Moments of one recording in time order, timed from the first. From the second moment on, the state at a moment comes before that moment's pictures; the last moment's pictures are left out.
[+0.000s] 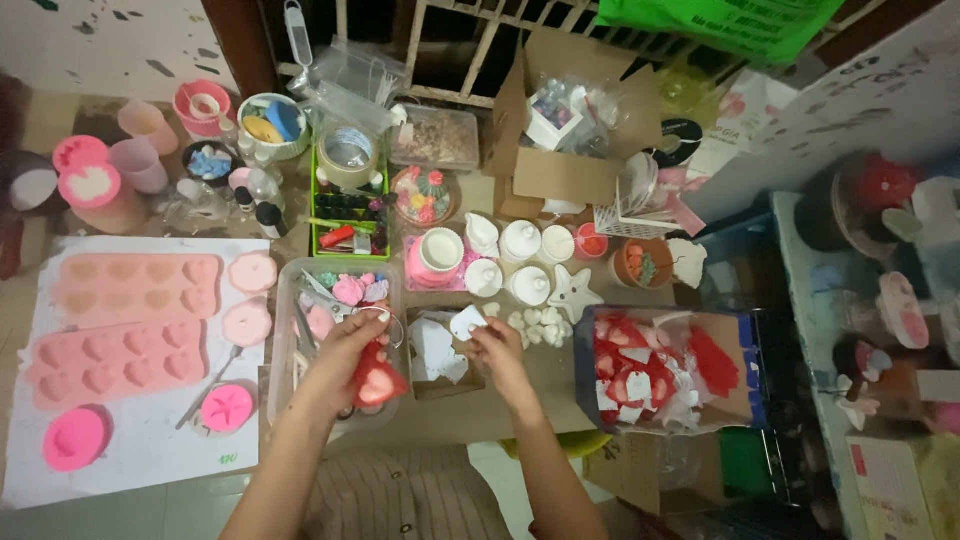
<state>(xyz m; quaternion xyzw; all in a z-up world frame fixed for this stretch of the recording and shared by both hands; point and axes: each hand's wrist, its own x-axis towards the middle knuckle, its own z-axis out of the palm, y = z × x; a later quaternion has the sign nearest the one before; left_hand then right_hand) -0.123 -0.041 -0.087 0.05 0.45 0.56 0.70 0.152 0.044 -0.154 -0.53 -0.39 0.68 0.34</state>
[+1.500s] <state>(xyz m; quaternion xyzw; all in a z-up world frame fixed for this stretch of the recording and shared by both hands) -0.140 -0.039 -0.083 0.07 0.45 0.58 0.67 0.135 0.028 -0.158 -0.65 -0.48 0.56 0.19</state>
